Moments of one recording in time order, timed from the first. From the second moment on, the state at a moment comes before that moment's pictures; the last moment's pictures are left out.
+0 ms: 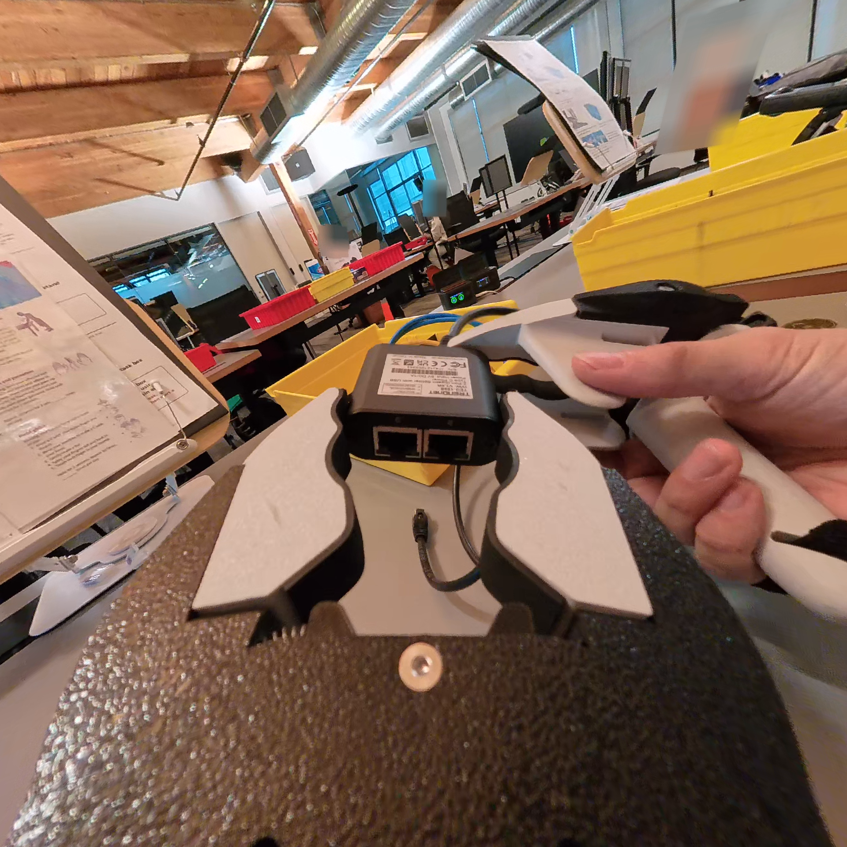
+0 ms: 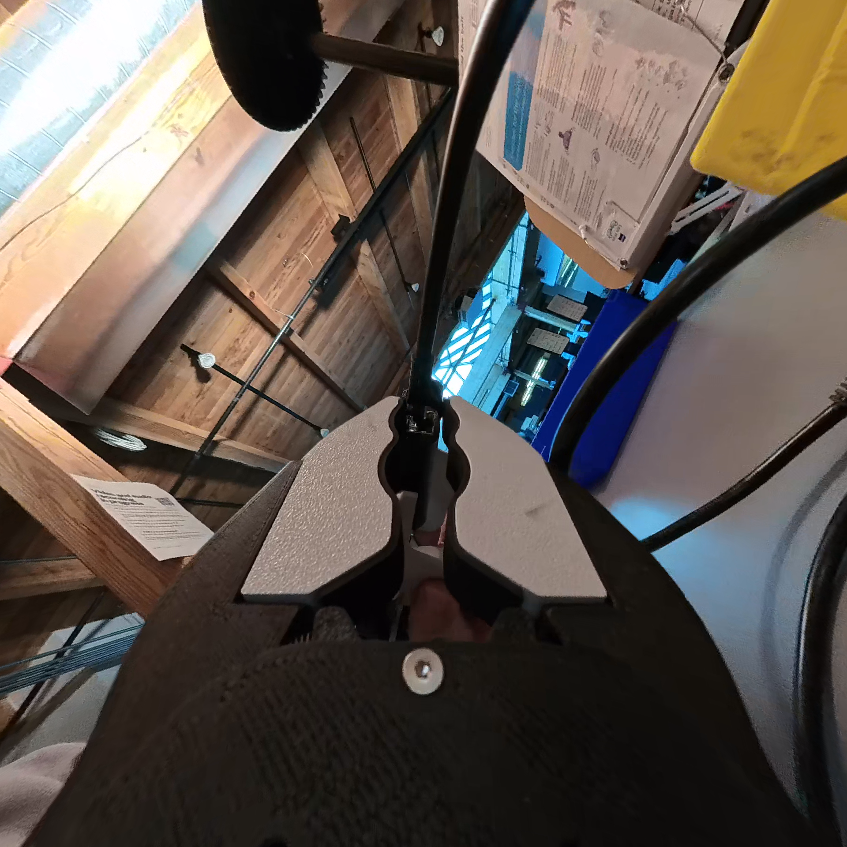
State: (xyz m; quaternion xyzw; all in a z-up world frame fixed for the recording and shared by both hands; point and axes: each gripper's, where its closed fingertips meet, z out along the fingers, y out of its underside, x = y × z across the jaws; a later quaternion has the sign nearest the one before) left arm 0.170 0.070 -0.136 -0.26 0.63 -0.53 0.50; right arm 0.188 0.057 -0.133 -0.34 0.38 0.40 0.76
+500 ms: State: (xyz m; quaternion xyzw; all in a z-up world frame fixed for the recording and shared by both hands) left arm 0.175 0.068 -0.147 -0.23 0.65 -0.46 0.56; right arm 0.188 0.051 -0.135 -0.36 0.32 0.35 0.80
